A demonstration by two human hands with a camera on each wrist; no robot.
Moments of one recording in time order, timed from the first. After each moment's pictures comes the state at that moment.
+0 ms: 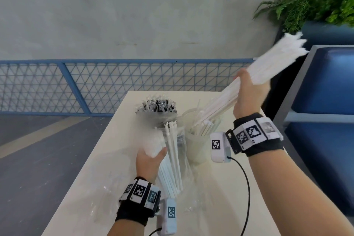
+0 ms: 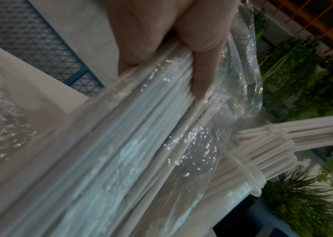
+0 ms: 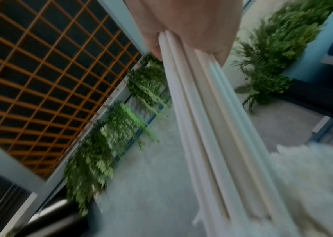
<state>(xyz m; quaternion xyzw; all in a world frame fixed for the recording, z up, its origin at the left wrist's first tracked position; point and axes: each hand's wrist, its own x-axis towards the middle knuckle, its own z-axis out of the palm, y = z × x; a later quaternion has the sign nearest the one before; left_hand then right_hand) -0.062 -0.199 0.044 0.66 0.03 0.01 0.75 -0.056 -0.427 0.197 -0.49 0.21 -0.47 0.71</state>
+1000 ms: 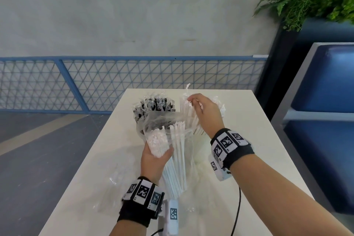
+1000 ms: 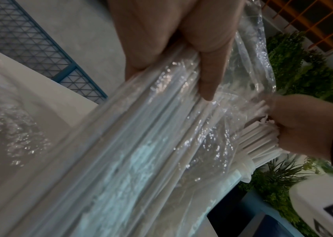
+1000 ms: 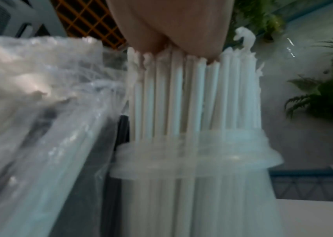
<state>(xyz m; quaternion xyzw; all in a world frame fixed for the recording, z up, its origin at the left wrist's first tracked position) -0.060 -0.209 0.033 0.66 0.00 -0.02 0.75 -0.031 -0.390 0.117 -0.85 0.01 -0.29 0.43</state>
